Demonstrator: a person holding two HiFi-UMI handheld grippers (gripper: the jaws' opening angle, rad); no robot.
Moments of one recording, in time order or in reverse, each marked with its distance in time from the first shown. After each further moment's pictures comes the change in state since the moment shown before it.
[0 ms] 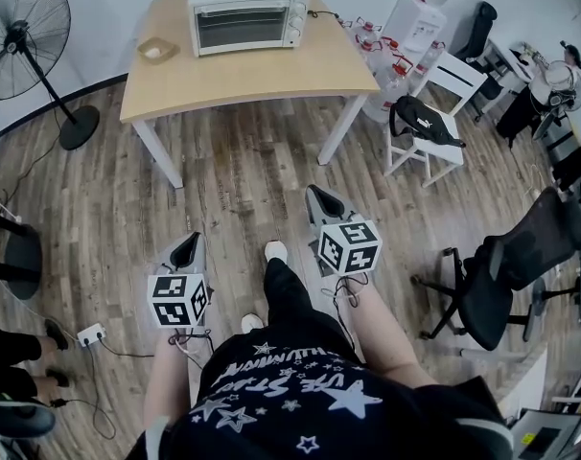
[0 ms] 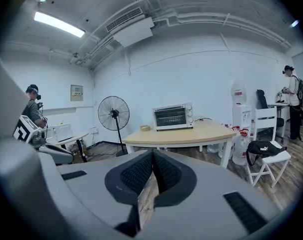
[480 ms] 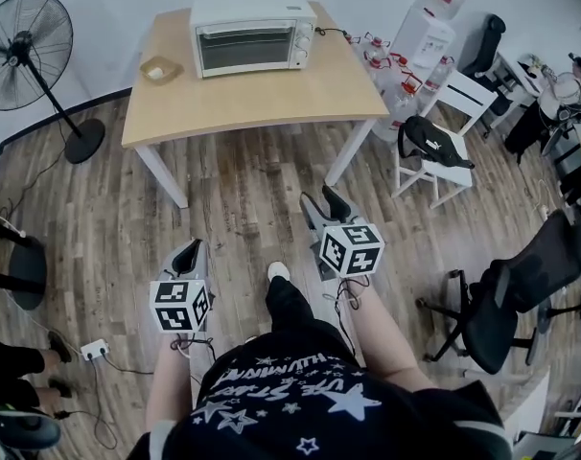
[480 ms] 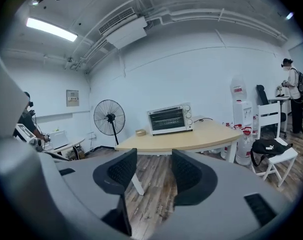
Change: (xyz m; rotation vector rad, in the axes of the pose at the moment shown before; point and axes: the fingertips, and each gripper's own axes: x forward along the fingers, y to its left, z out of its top) left arm 0.059 0.025 0.038 0.002 -0.011 0.034; right arm 0.069 -0.040 0.033 0.051 -0.023 0.004
